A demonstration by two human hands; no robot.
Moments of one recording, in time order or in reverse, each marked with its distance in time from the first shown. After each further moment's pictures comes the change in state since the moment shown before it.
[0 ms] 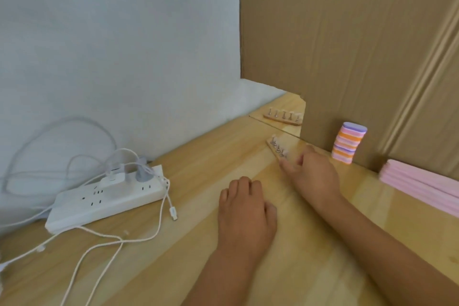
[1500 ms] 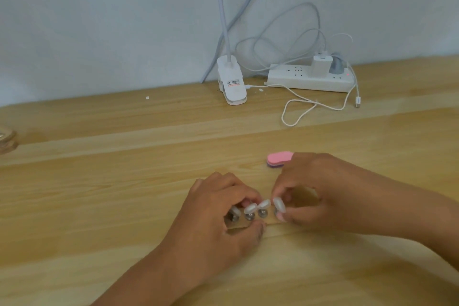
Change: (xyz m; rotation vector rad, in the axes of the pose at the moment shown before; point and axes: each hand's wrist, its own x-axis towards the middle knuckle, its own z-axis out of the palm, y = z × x) left_hand -0.355 -0.100 -0.162 -0.237 0.086 -0.361; right_hand -0.294 -0.169 -0.035 0.186 -1.016 -1.367
